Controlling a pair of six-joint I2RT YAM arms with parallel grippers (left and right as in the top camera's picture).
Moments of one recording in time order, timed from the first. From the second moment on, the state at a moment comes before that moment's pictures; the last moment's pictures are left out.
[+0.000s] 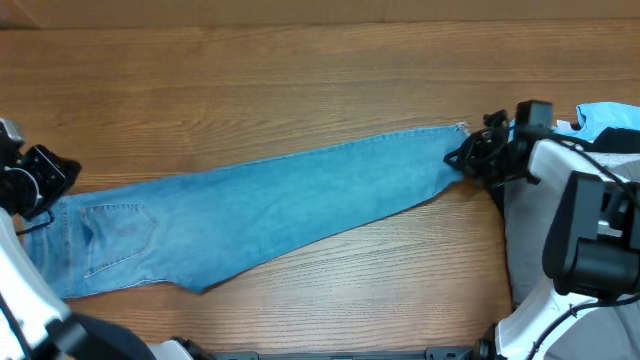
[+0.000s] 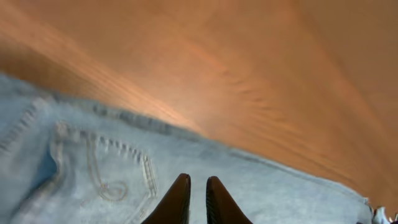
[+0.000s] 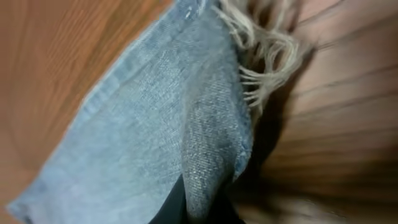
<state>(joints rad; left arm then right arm) 0.76 1.52 1.43 -1.04 0.56 -0.04 -0.23 1.97 1.18 -0.51 -0.63 0.28</state>
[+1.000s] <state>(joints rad) 0.76 1.18 1.52 -1.12 0.65 -0.10 0.16 1.79 1.70 -1.13 -0.62 0.18</state>
